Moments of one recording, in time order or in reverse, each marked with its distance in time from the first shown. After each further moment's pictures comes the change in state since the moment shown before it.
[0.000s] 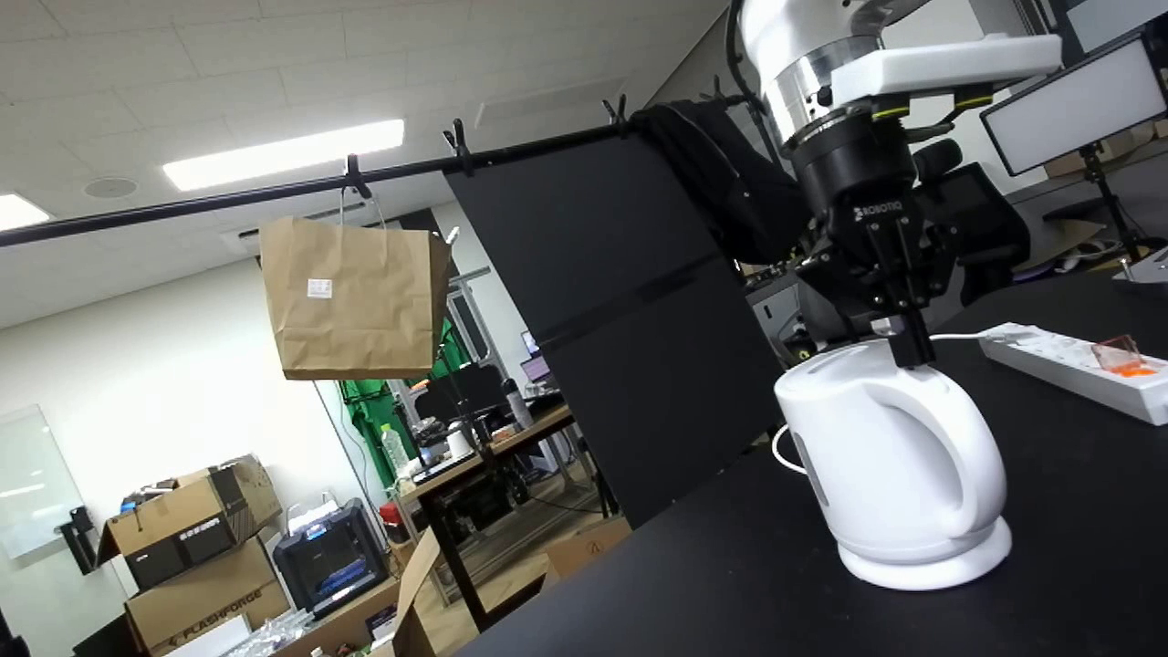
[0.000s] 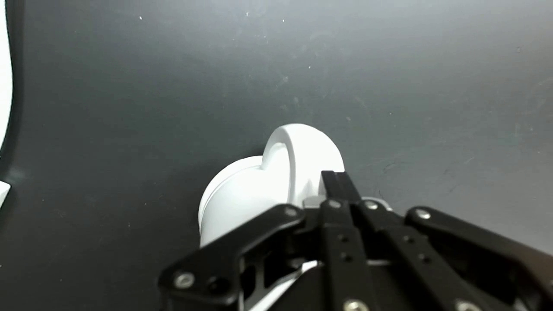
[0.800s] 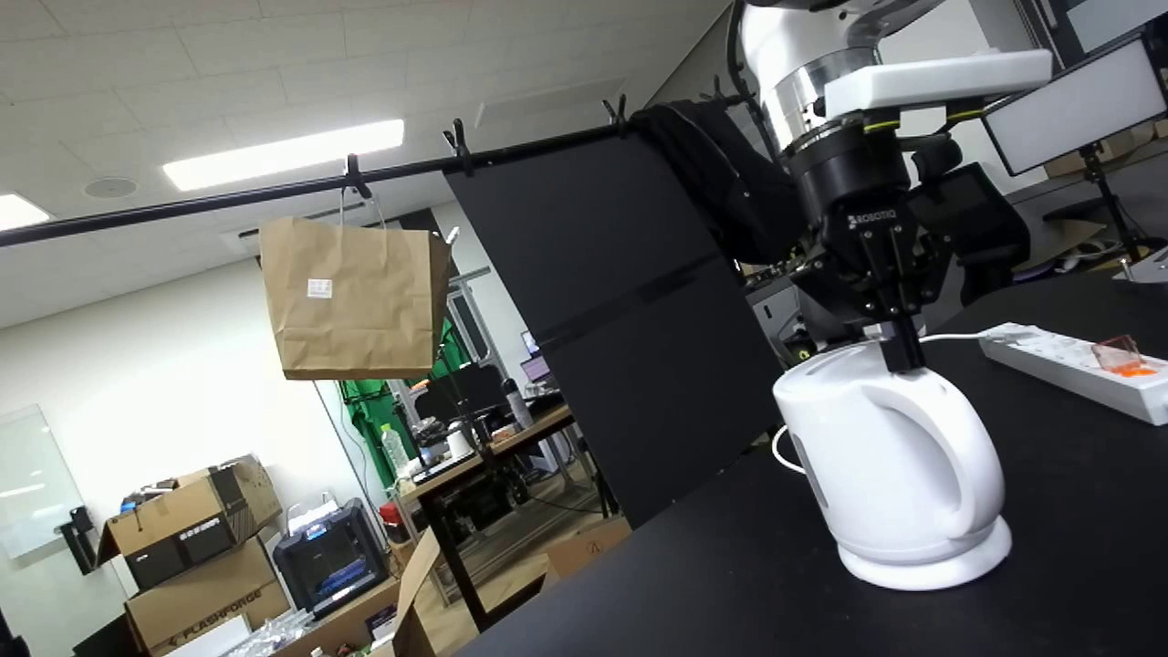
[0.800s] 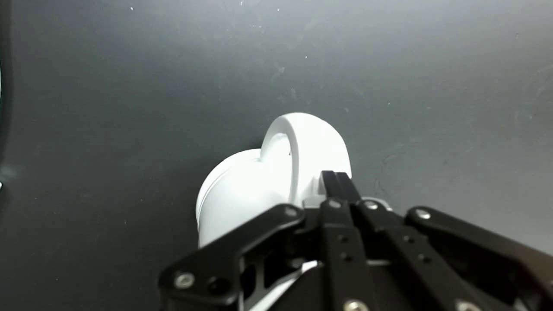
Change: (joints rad) arm -0.001 0.022 -0.005 0.020 0.016 0.011 -0.002
